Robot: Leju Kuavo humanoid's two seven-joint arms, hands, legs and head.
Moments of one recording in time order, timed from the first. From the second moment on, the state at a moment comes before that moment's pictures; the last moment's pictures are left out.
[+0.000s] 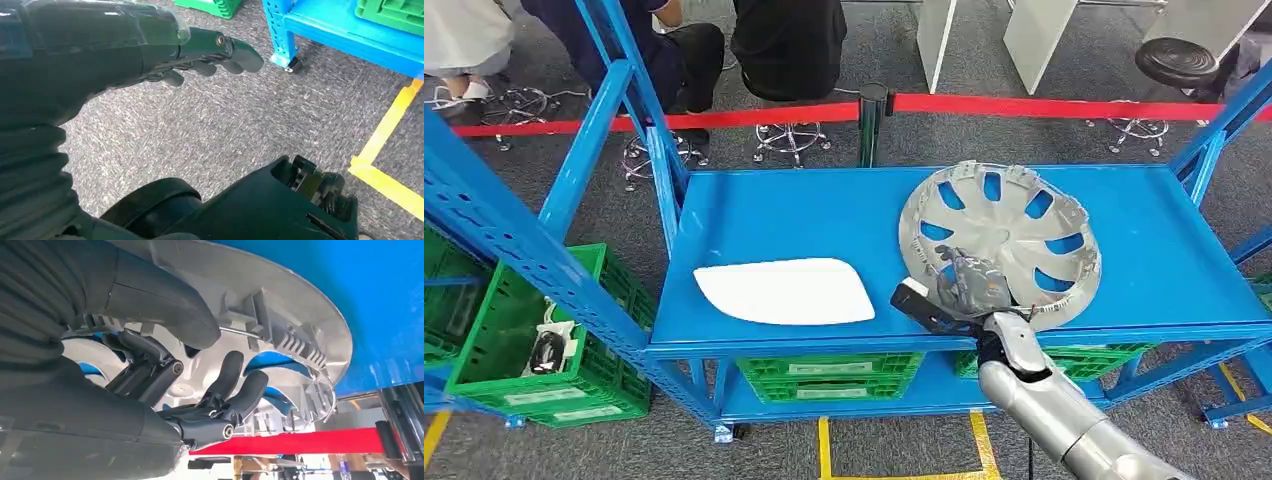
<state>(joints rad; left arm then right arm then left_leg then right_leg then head) -0.11 -0.06 -0.91 -0.24 -0.38 0.41 0.00 -0.43 -0.34 0.65 -1.08 0.74 -0.31 0.41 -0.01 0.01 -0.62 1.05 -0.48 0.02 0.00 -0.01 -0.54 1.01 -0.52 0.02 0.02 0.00</state>
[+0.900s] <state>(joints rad) -0.10 -0.07 -0.92 -0.25 -0.36 0.44 -0.01 -0.47 -0.41 0.62 -1.05 0.60 -0.32 0.50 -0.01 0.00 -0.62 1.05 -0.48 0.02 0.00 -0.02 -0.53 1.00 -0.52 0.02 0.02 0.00</state>
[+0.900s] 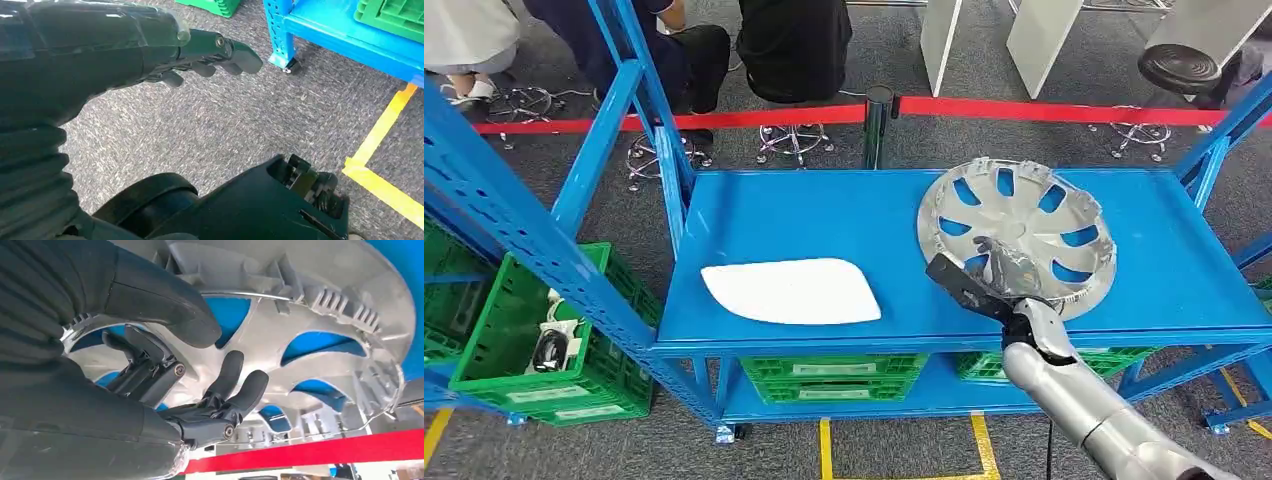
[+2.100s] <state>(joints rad) -0.10 -0.10 -0.95 -0.25 -0.28 0.49 -0.06 -0.40 -0.49 0.43 -1.34 0.13 -0.69 0.23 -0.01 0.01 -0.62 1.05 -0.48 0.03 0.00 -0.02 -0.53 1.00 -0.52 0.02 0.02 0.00</state>
